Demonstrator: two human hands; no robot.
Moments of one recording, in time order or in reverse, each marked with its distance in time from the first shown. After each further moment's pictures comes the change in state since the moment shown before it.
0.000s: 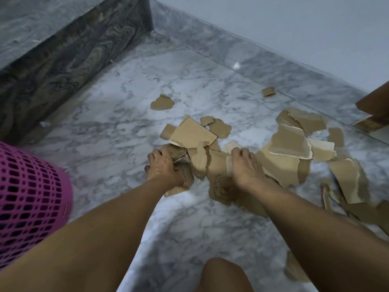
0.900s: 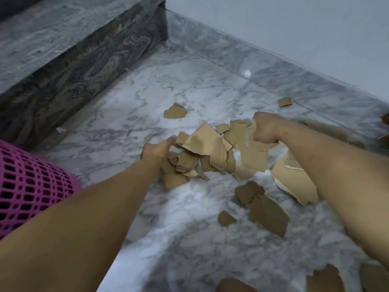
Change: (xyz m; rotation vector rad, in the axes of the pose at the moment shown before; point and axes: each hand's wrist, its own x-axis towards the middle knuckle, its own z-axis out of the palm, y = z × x) left_hand 0.051 -0.017 -0.061 -0.995 0.063 -0.501; right_hand 0.077 -0.010 -0.119 -0.020 -0.125 0.002
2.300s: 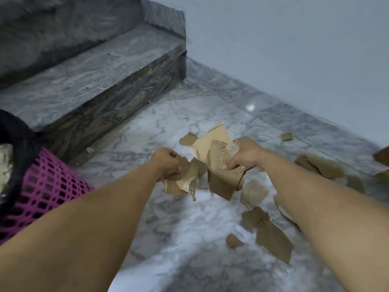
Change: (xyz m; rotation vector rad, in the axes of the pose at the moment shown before) left_hand -0.044 0.049 -0.064 0.334 -0.212 0.320; right_hand -0.025 -0.065 -0.013 0.565 -0.081 -0.125
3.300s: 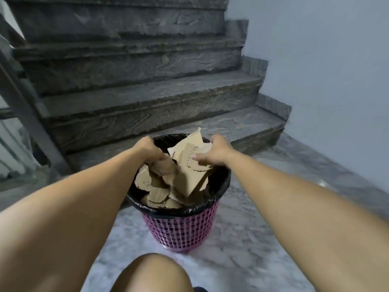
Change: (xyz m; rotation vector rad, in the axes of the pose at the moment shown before) left_hand -0.227 -0.157 -0.354 0.063 0.584 -0.073; right_hand -0.191 -0.354 0.211 -0.126 0.070 -0.532
